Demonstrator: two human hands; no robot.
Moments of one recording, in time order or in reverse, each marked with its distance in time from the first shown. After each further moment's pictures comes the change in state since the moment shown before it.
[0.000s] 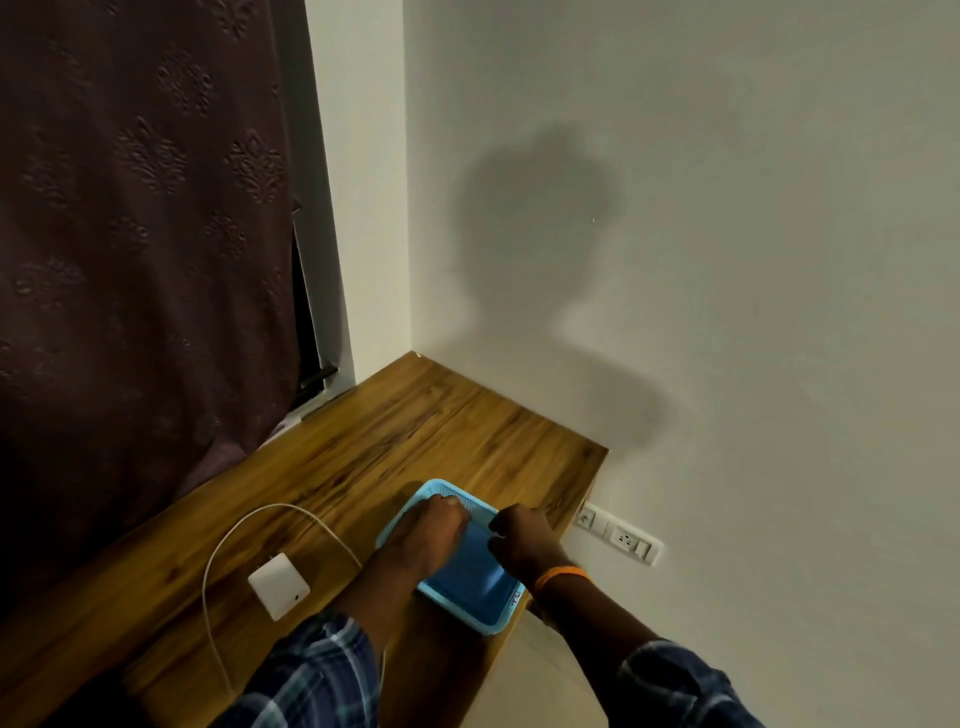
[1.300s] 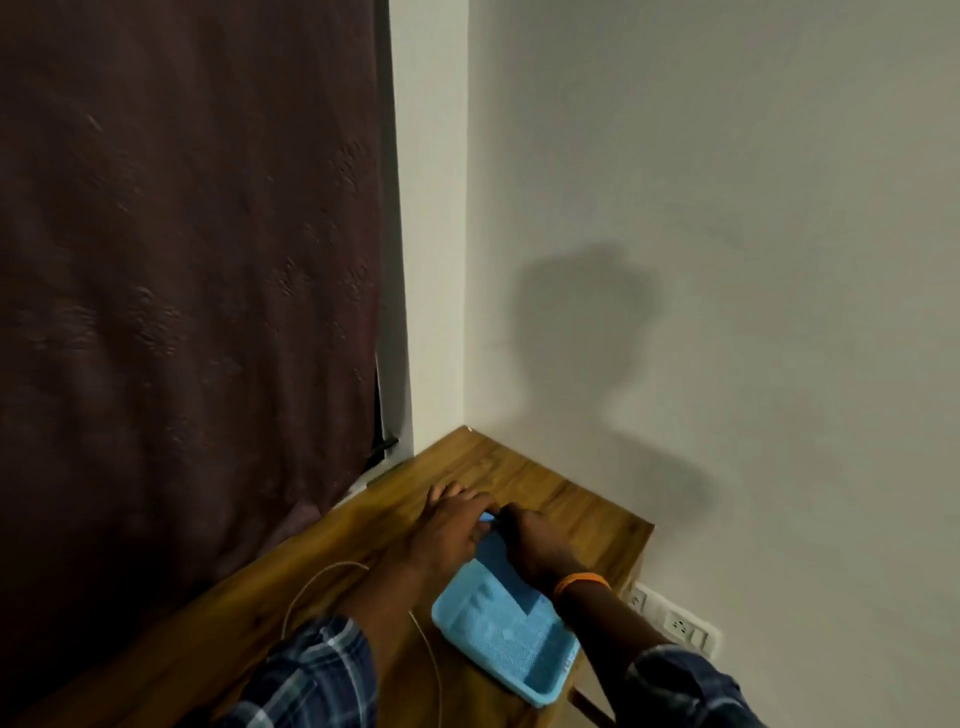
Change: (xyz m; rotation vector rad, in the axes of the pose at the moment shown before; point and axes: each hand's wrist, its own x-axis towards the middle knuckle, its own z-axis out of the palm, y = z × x) left_hand -0.020 -0.006 -0.120 -0.004 0.203 0.040; right_hand -0.011 -0.093 -0.063 -0.023 0.095 -0.296
